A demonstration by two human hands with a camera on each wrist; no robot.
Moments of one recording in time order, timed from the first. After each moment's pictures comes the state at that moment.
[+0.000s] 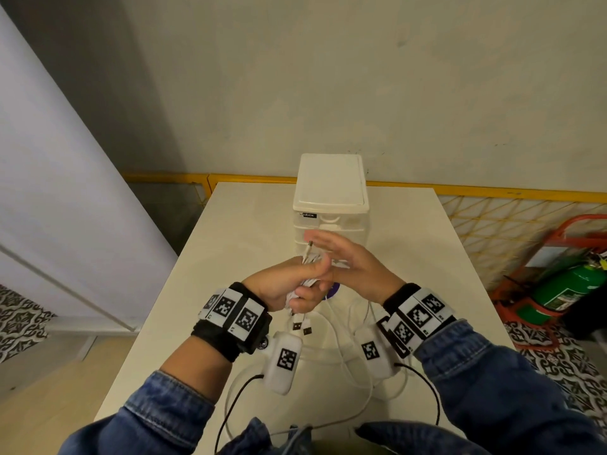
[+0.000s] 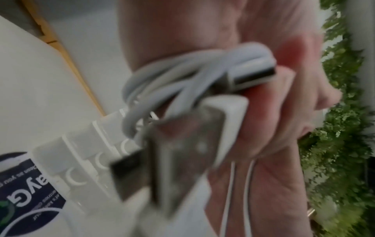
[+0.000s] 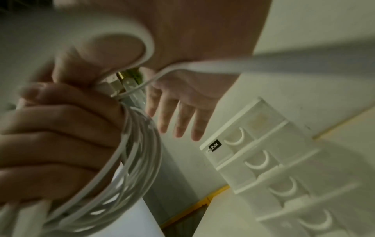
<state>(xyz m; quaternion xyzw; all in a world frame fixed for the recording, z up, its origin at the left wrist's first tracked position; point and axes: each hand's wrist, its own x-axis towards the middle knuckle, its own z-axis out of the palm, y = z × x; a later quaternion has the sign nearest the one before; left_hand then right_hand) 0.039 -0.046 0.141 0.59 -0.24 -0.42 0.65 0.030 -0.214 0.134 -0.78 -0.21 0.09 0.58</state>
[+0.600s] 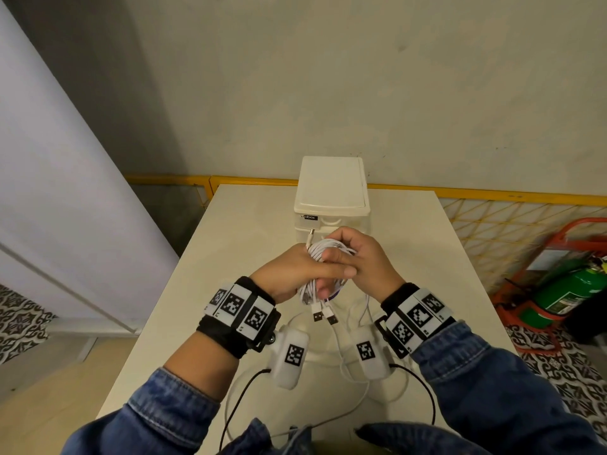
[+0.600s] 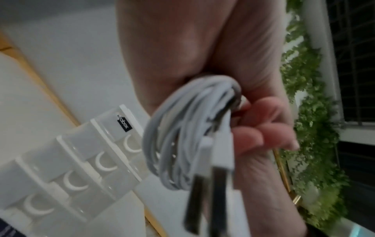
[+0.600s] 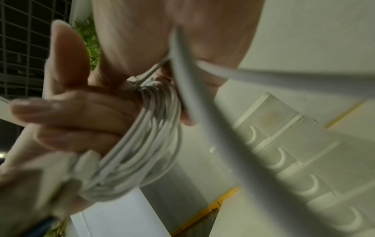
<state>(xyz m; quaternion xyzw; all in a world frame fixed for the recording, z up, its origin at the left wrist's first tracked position) 0.036 -0.064 0.159 0.69 -0.18 -0.27 0.64 0.037 -0.210 0.137 -0.74 -0.15 -0.04 0.65</state>
